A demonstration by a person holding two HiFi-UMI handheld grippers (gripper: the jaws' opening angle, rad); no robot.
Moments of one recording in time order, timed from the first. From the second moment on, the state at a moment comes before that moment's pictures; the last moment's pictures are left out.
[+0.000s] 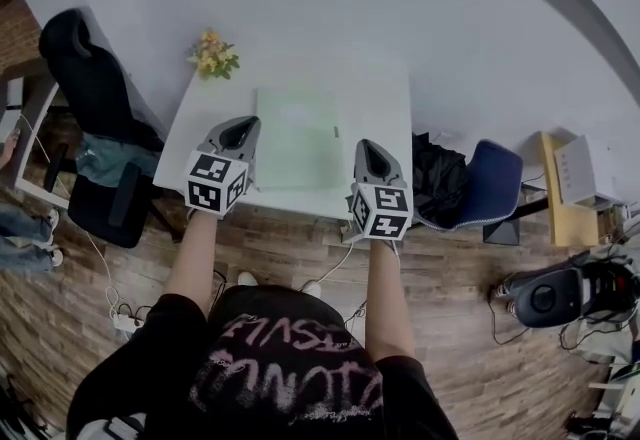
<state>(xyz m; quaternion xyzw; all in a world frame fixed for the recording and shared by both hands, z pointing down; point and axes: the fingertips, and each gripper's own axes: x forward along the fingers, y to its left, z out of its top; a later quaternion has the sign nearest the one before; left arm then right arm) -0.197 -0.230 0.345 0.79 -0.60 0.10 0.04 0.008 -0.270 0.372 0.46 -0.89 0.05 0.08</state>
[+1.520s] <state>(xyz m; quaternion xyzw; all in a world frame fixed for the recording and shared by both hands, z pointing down) -0.231 -0.216 0.322 0.78 -0.62 0.09 0.01 -0.039 -0.271 0.342 0.44 -0.90 0.01 0.06</state>
